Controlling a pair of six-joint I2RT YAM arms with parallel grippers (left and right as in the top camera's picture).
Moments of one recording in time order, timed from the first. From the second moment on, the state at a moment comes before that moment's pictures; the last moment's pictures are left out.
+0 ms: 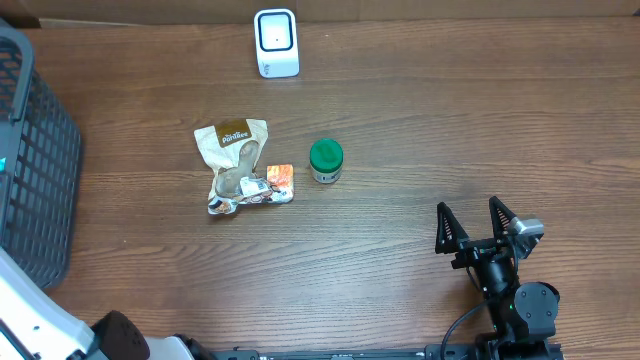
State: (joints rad) left arm 0.68 1.60 2.12 -1.31 -0.26 -0.36; right arm 0.08 0.01 0.02 -0.02 -0.12 0.31
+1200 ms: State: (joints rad) left arm 0.90 2.13 1.66 -0.87 -0.19 0.01; right arm 0.08 0.01 0.02 -0.02 -0.12 0.31
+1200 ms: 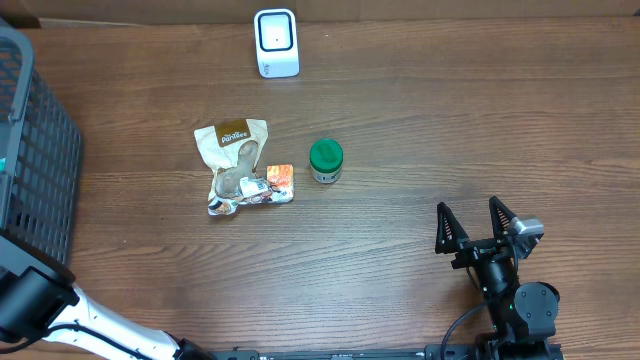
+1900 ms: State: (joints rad) left arm 0.90 2.14 1.66 -0.76 -0.33 0.03; right arm 0.08 0.01 0.02 -0.02 -0.12 0.31
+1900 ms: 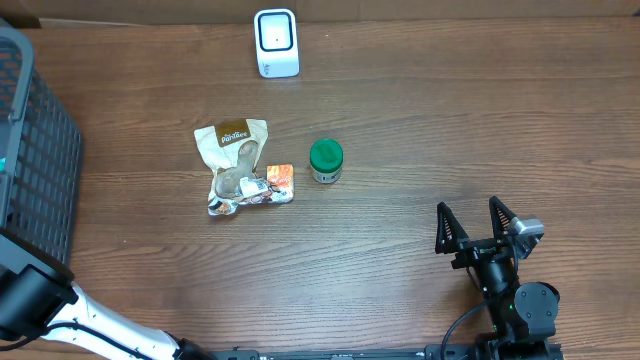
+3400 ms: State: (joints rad) left arm 0.91 2.18 1.66 -0.76 -0.37 0.05; right arm 0.08 0.01 0.02 -0.02 -0.12 0.31
